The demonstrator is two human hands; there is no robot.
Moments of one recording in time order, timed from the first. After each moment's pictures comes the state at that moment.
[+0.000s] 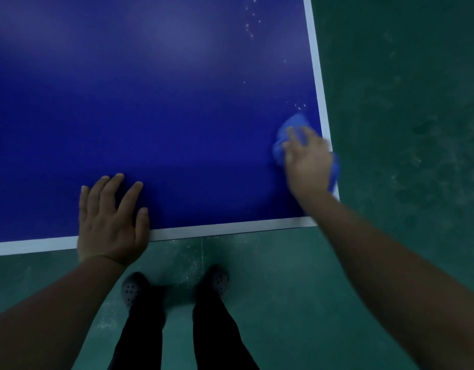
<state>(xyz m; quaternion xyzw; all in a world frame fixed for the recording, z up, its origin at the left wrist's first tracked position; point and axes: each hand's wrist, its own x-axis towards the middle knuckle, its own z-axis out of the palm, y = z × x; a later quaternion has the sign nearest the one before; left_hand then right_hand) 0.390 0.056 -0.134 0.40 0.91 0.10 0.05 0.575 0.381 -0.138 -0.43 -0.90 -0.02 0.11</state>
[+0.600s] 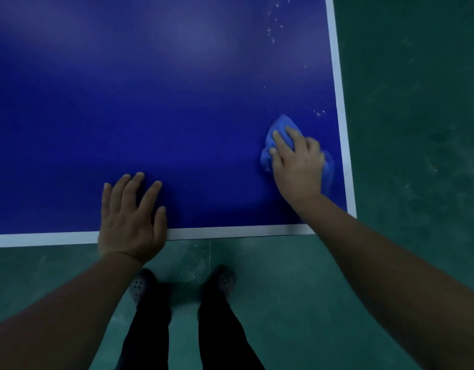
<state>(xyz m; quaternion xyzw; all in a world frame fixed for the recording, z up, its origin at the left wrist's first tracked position) 0.389 0.055 -0.135 0.40 0.91 0.11 0.04 0.537 0.347 -0.134 -0.39 -0.92 0.00 0.10</state>
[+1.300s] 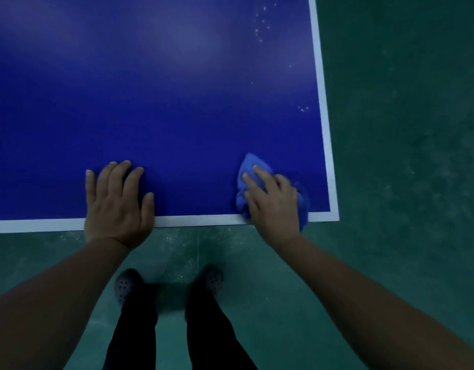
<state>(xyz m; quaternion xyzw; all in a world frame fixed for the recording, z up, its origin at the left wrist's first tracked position) 0.390 0.054 -0.133 0.39 0.91 0.11 0.05 0.598 0.274 -0.142 -0.30 -0.95 0.03 0.08</state>
